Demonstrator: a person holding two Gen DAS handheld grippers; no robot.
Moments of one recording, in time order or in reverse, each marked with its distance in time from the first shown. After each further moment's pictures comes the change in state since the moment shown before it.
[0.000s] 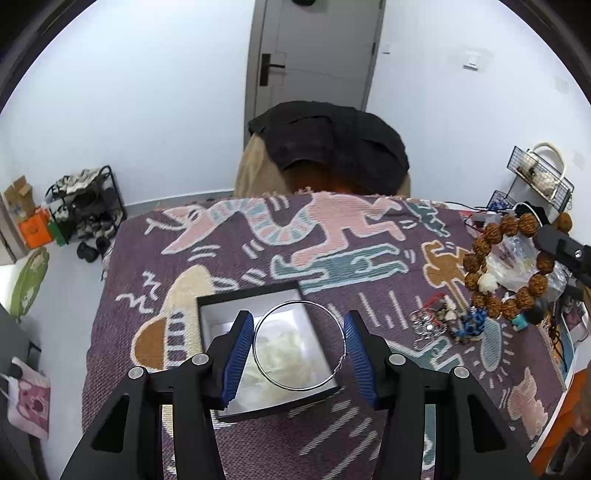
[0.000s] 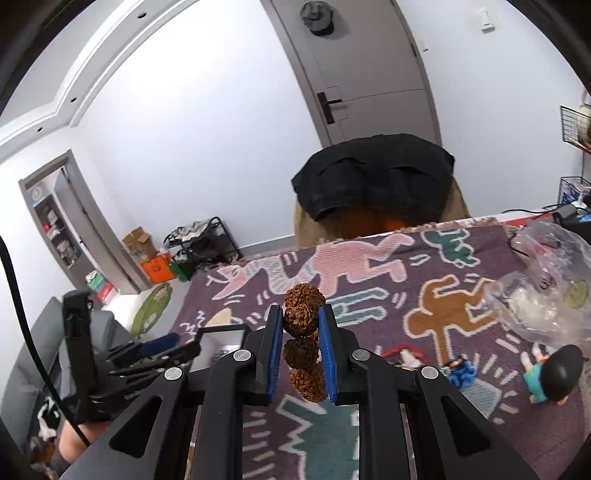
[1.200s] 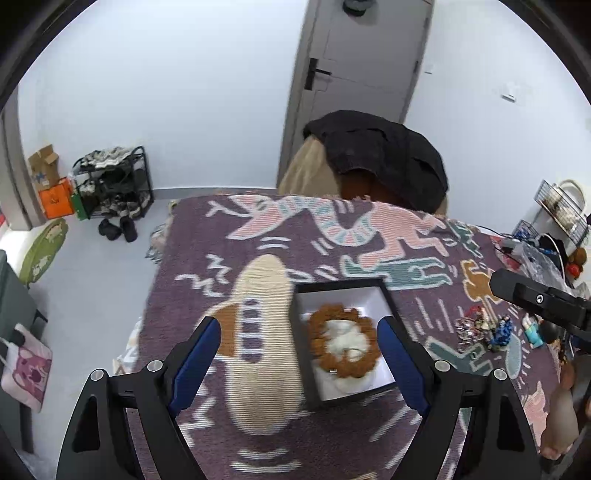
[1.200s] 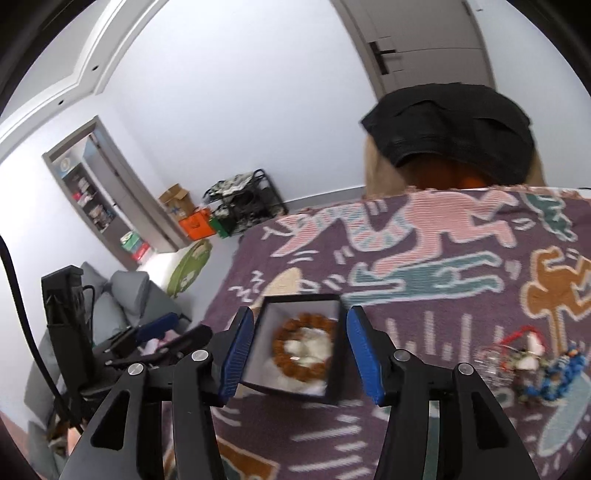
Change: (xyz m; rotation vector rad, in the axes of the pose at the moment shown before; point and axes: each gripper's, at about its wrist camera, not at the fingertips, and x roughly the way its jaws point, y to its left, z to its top) left arm -0.017 0.071 -0.013 -0.108 -0.029 0.041; right arm 0.087 0.057 -0.023 -0.015 0.171 0.115
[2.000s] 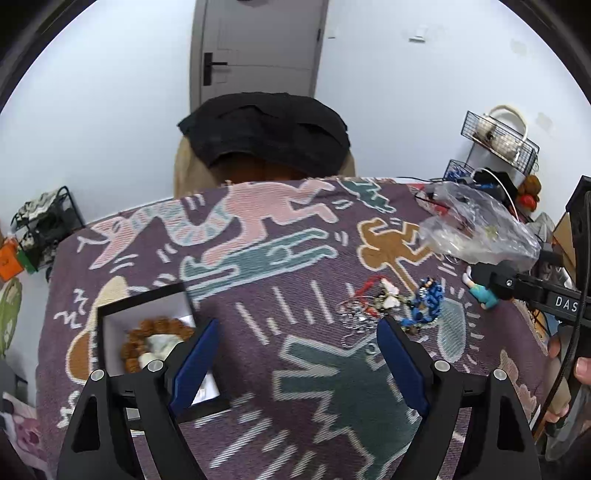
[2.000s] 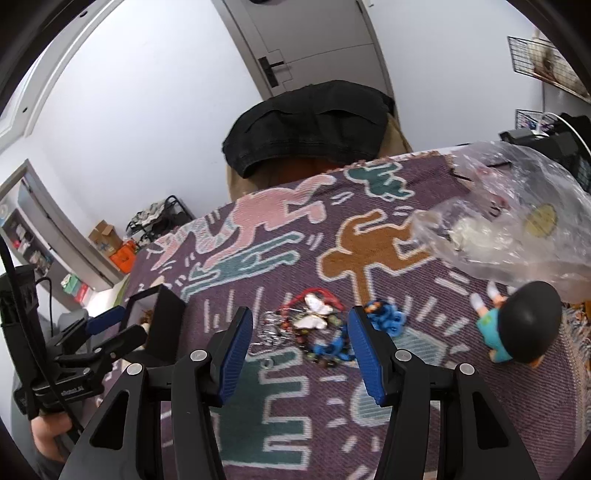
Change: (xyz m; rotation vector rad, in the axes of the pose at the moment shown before) left arm 0.032 -0.162 -0.011 0.235 0.056 -0.168; right arm -0.098 -0.159 -0.038 0.175 -0.042 -0.245
